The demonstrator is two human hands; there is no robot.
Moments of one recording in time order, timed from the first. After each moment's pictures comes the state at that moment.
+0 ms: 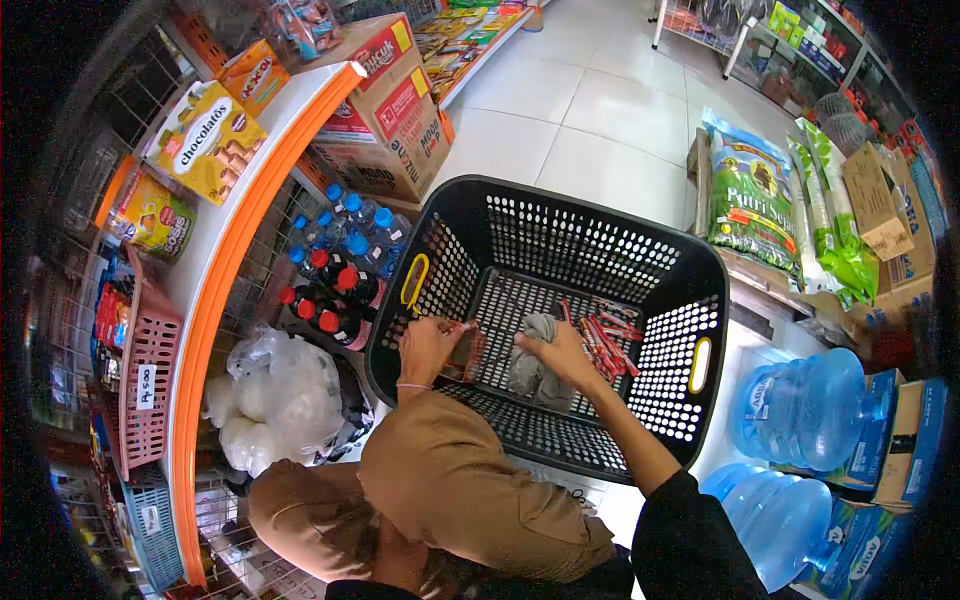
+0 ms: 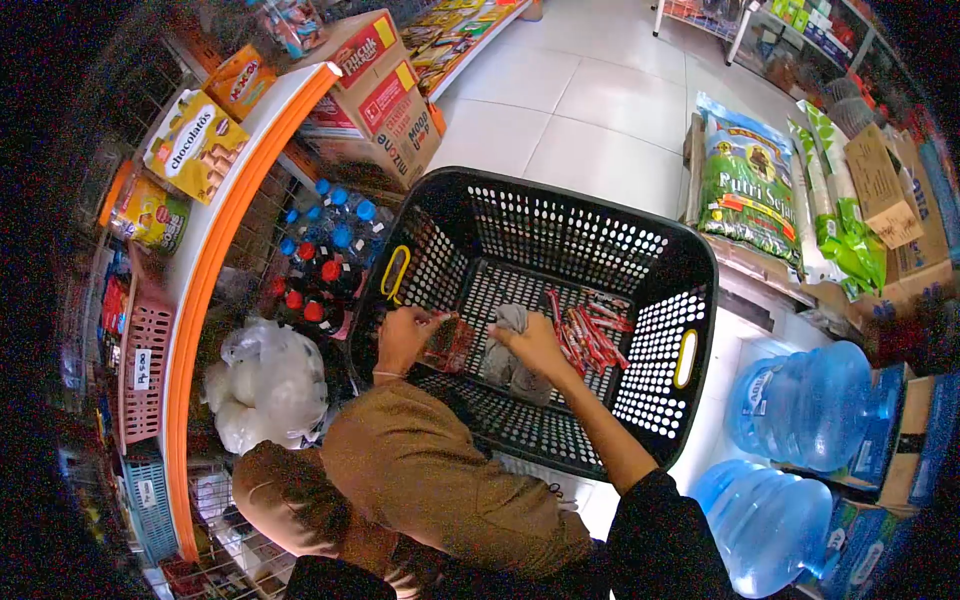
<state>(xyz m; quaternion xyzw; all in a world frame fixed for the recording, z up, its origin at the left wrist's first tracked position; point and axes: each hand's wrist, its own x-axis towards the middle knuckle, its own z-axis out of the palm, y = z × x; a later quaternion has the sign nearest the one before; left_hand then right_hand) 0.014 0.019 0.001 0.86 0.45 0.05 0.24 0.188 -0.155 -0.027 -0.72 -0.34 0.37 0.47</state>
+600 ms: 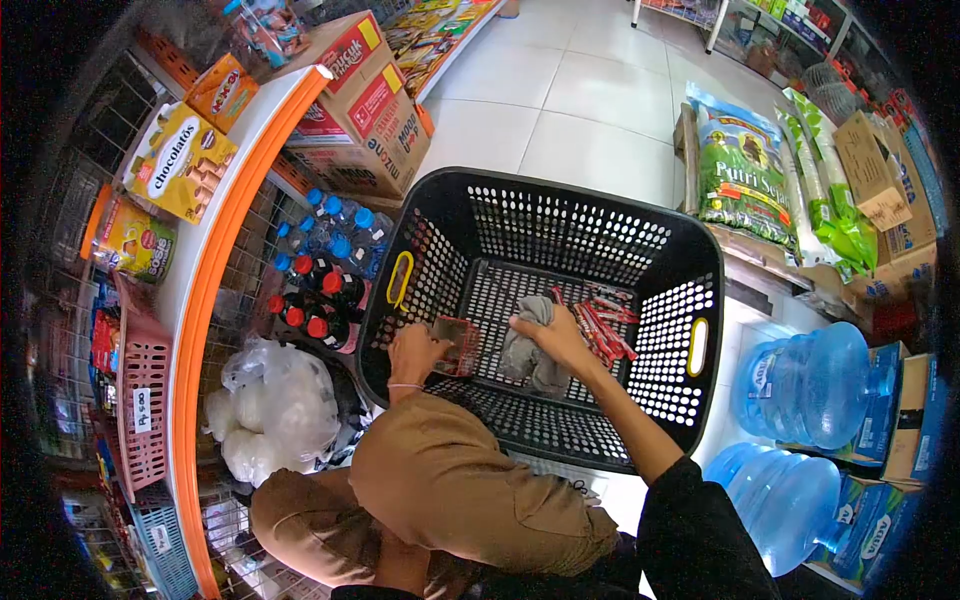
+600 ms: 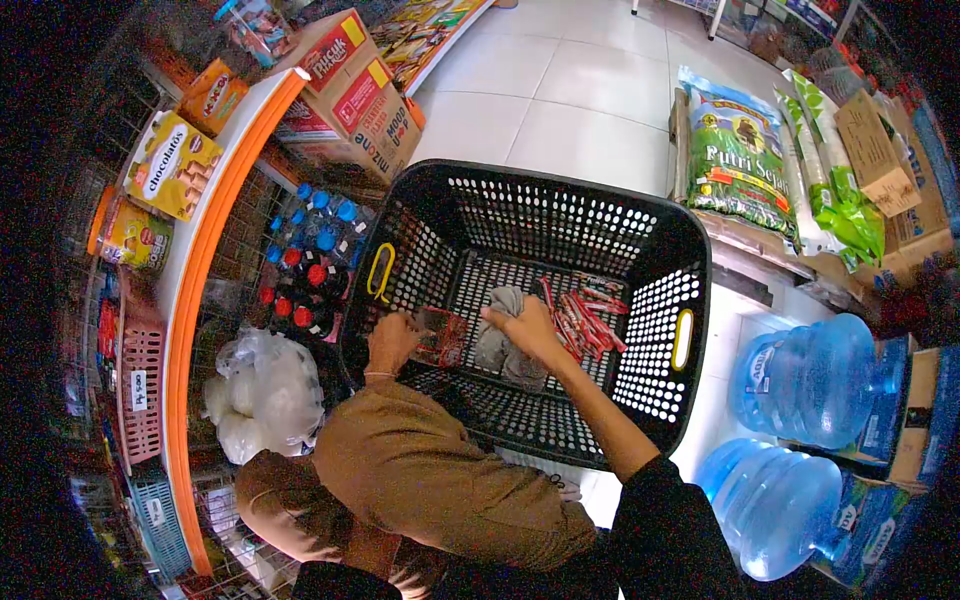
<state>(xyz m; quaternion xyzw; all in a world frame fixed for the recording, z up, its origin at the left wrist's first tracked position) 0.007 0.026 -0.015 0.85 0.47 -0.07 0.20 0.195 -0.154 -0.041 -0.73 -0.30 0.34 0.51</state>
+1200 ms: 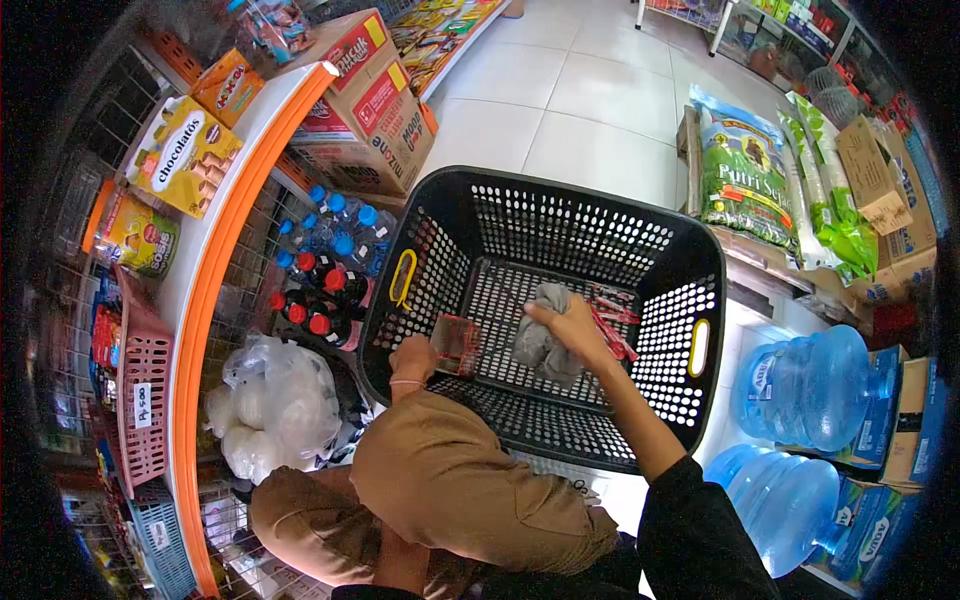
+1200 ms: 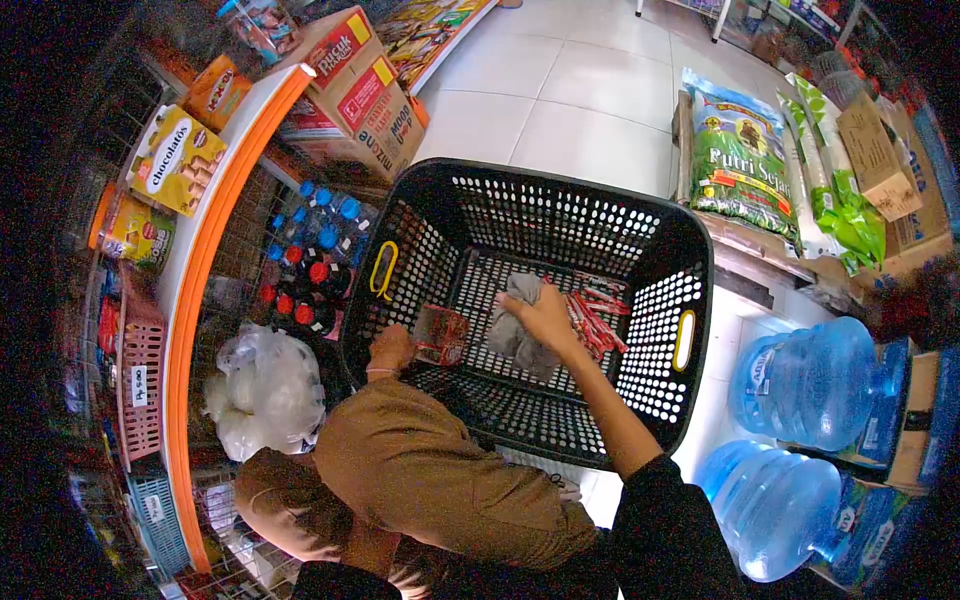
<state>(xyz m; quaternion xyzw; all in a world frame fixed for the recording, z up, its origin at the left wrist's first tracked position) -0.009 0.030 -0.045 0.85 0.48 -0.17 0.14 0.214 -0.157 -0.037 -0.72 -0.27 0.33 0.55</state>
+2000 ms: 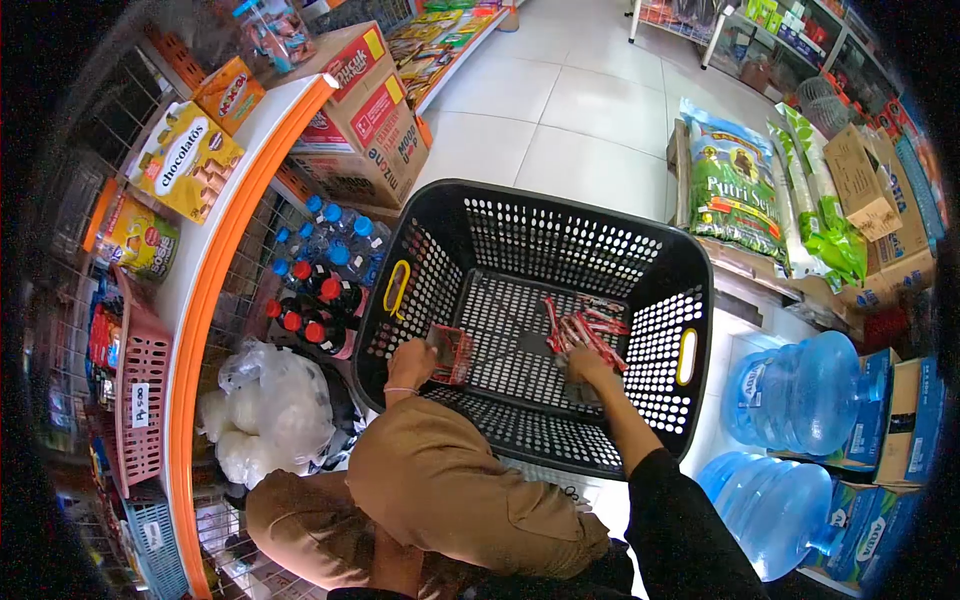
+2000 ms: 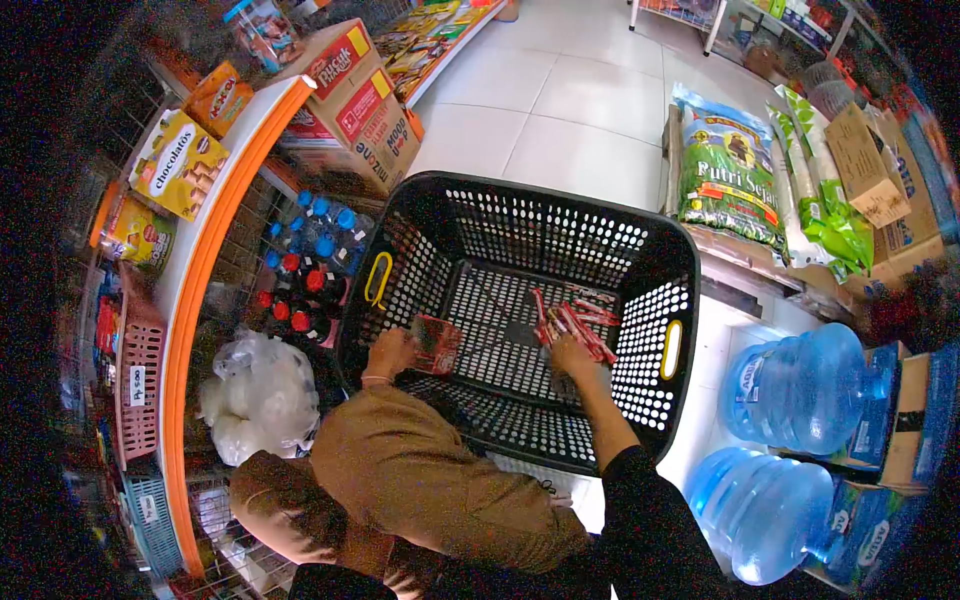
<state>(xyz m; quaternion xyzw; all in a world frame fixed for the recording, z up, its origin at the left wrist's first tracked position) -0.005 0.038 -0.054 0.84 0.47 -0.13 0.24 0.248 -0.221 -0.200 -0.86 -0.40 0.33 -0.01</state>
